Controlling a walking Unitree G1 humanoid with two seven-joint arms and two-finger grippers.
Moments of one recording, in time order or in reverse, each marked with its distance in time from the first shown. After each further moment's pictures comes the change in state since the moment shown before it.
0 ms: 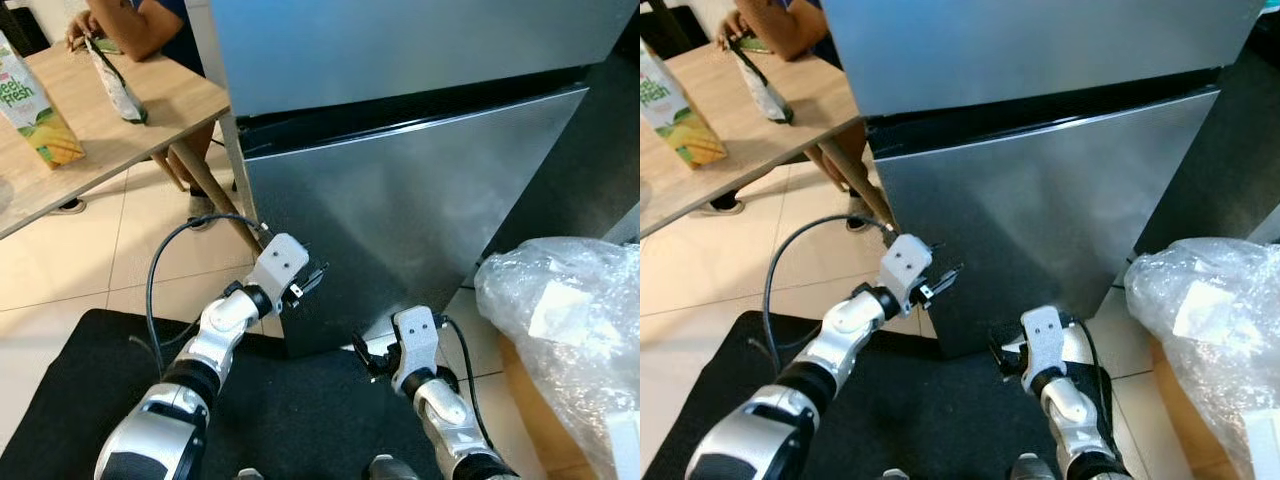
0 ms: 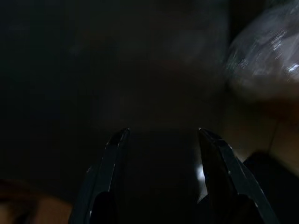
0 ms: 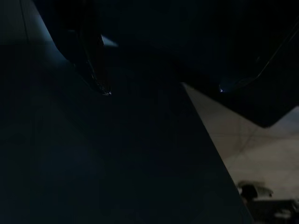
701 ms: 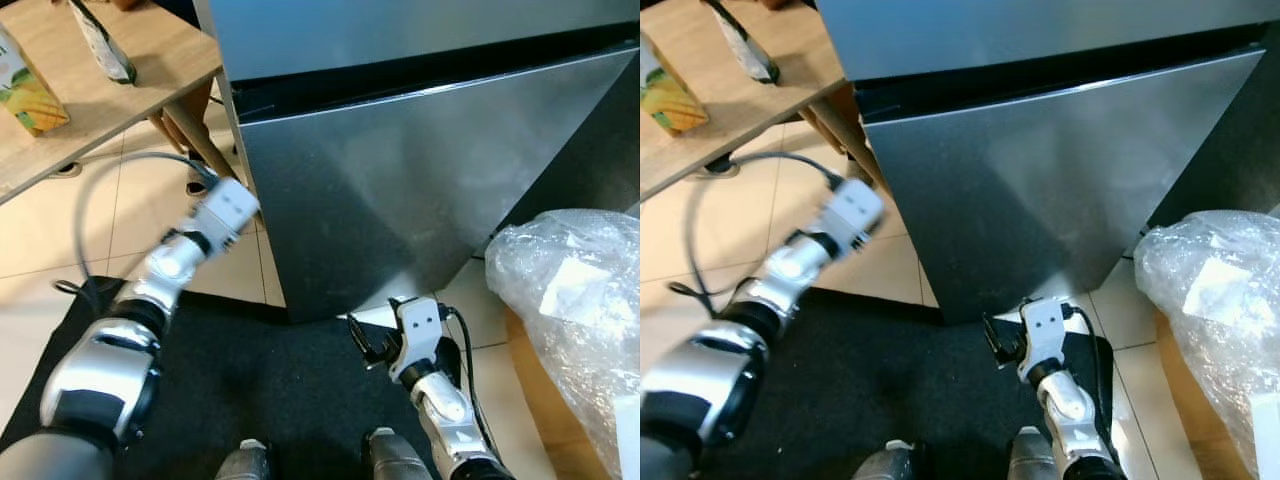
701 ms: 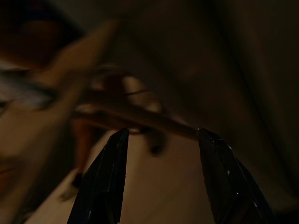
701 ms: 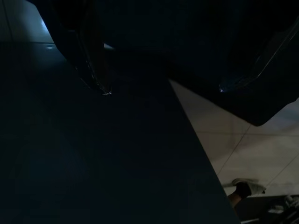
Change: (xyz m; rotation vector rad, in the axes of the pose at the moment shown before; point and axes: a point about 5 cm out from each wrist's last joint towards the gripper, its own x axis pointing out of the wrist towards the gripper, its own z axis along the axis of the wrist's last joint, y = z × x) left arm -0.038 0.130 0.026 0.298 0.142 0.530; right arm -0.005 0.009 0.010 0.021 -0.081 0.004
